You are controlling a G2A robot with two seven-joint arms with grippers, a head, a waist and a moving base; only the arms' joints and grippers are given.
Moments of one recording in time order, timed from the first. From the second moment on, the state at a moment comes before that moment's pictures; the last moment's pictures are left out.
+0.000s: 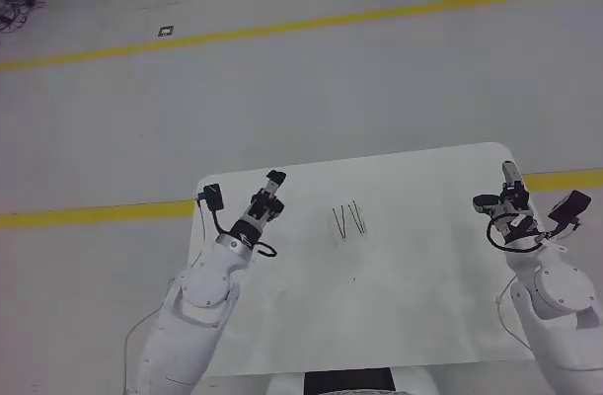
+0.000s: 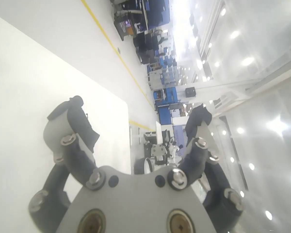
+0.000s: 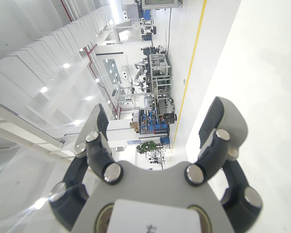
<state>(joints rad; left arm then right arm) 1.51 -1.17 -1.26 -1.87 -0.03 0.08 -0.21 -1.73 -1.15 1.60 -1.80 0.42 0.00 0.00</state>
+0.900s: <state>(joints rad) 1.12 -1.21 -0.87 -1.74 0.37 0.31 -0.53 -1.73 -1.15 1.60 -1.80 0.42 0.00 0.00</state>
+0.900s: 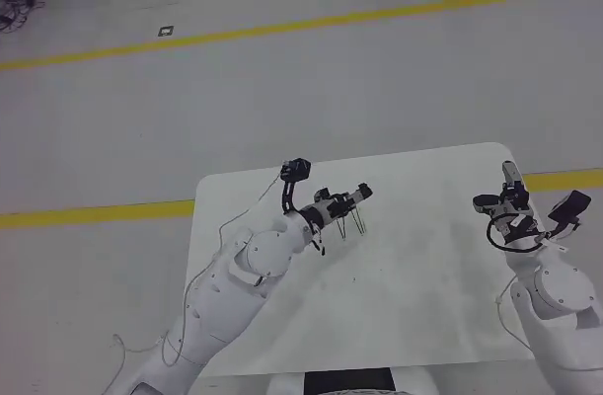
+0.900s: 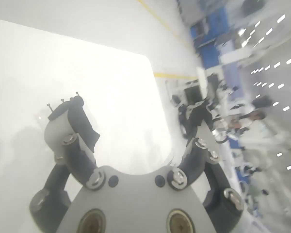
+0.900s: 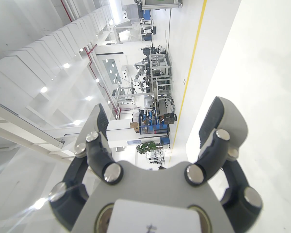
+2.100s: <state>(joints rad) 0.84 -1.34 -0.63 -1.37 0.52 0.34 -0.95 -1.73 -1.15 1.60 -1.80 0.42 0.00 0.00</state>
